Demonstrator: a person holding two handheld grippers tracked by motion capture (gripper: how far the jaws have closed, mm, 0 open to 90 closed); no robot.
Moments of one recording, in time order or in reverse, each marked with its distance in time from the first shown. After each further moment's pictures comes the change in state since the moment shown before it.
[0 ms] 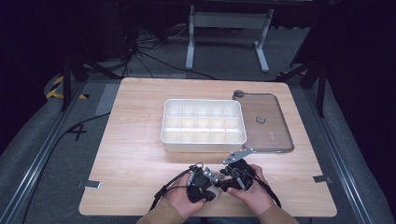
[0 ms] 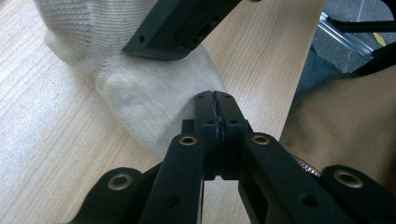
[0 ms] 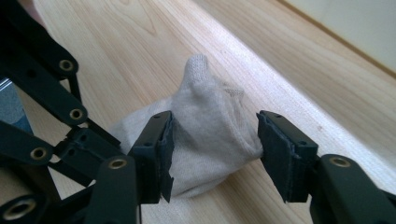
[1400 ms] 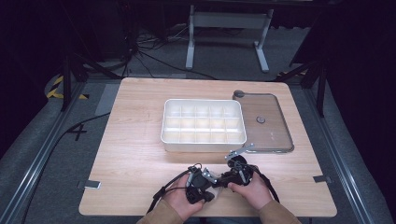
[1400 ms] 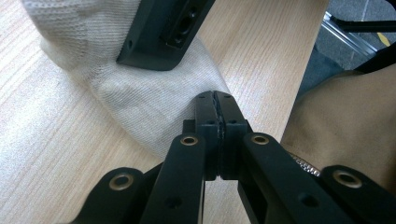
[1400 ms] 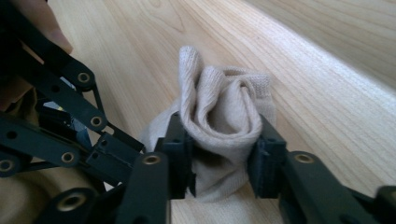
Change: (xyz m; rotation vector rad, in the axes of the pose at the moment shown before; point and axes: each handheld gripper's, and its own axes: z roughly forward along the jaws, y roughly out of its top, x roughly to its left) left arm 0.001 -0.005 0.001 0.001 0.005 0.003; right arm -0.023 -0.004 0.017 0.011 0.276 0.151
